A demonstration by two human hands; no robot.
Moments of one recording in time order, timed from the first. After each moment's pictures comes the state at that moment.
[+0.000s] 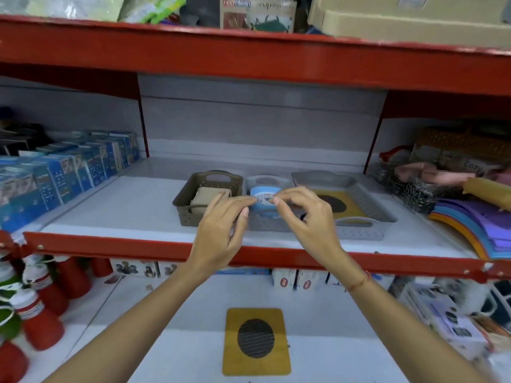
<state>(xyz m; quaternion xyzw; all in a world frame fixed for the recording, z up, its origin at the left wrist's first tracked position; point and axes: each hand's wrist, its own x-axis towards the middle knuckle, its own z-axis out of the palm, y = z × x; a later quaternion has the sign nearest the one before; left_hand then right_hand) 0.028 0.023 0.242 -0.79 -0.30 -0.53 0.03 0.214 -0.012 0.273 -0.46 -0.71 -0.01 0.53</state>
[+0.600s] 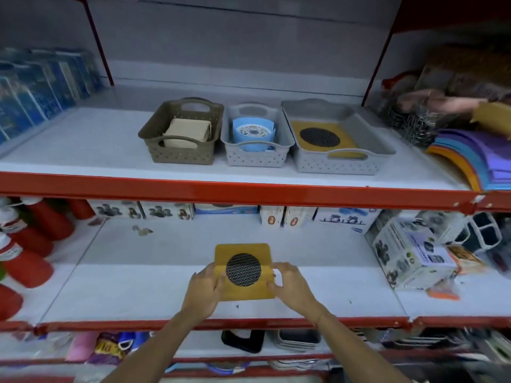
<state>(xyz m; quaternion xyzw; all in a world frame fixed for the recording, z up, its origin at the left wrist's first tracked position) 0.019 -0.034 -0.011 -0.74 -0.58 -0.20 -0.27 0.242 -0.073 0.006 -0.71 -0.62 0.28 0.19</state>
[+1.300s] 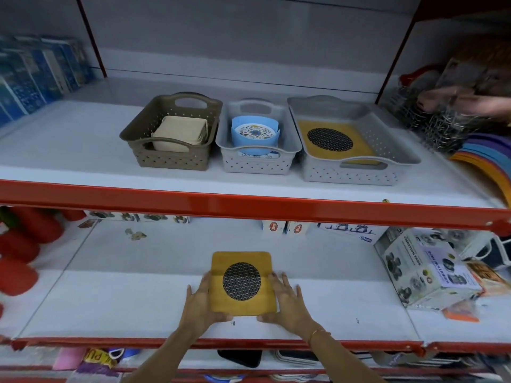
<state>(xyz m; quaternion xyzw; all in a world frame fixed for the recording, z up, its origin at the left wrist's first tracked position) 0.023 -0.013 -0.049 -0.69 -0.58 -0.19 -0.39 0.254 -0.050 -0.047 -0.68 -0.66 0.31 0.08</state>
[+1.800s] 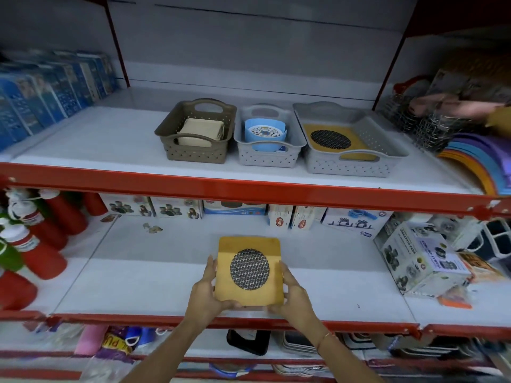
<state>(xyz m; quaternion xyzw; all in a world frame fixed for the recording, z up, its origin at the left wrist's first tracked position) 0.002 -0.050 -0.018 -0.62 -0.54 -0.32 -0.47 0.228 -0.097 -0.018 -0.66 -0.54 0.41 0.33</state>
